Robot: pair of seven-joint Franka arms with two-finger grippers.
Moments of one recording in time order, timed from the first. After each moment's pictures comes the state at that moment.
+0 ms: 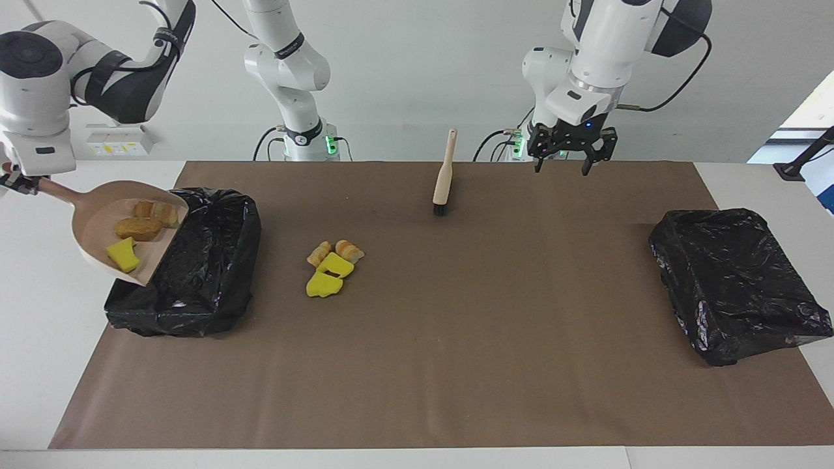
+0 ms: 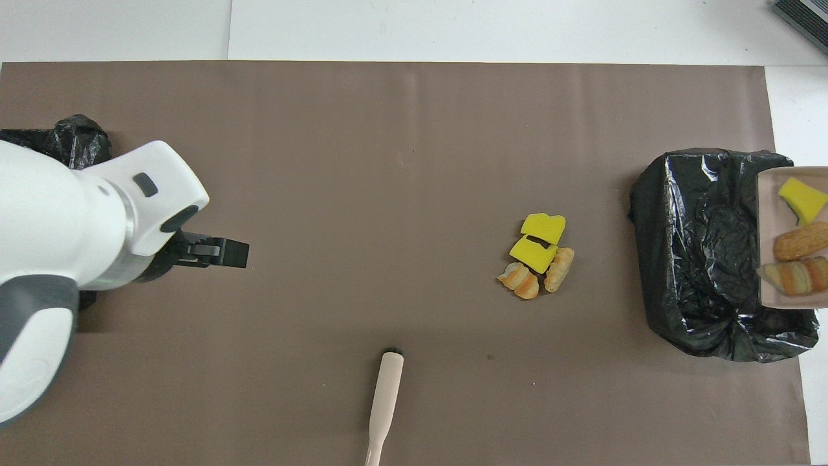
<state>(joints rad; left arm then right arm) -0.37 -0.11 0.03 -1.69 0.02 1.64 -0.17 -0.30 0.06 -0.07 -1.76 -0.72 1.95 -1.61</state>
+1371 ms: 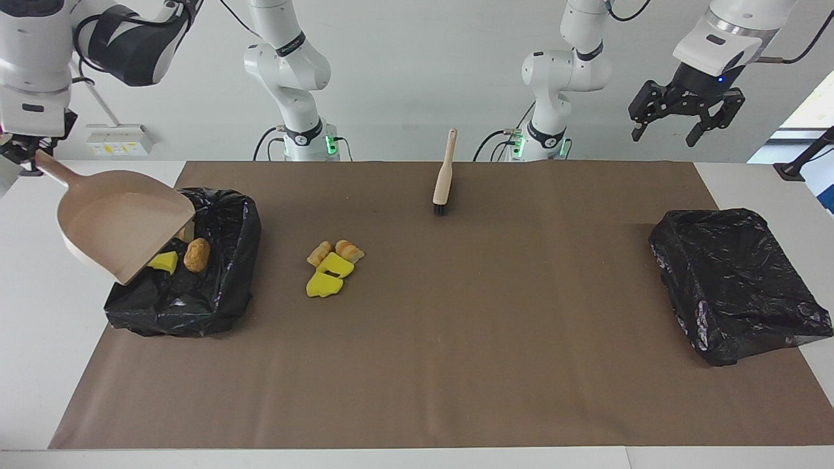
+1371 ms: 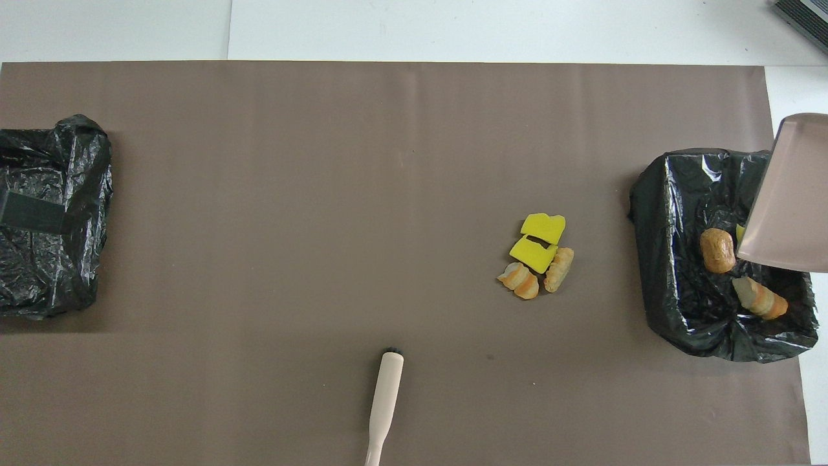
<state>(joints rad) -0.15 0.00 0.03 -1.34 -0.01 1.36 0.09 -0.28 -0.01 0.01 -1.64 -0.55 1.73 -1.29</state>
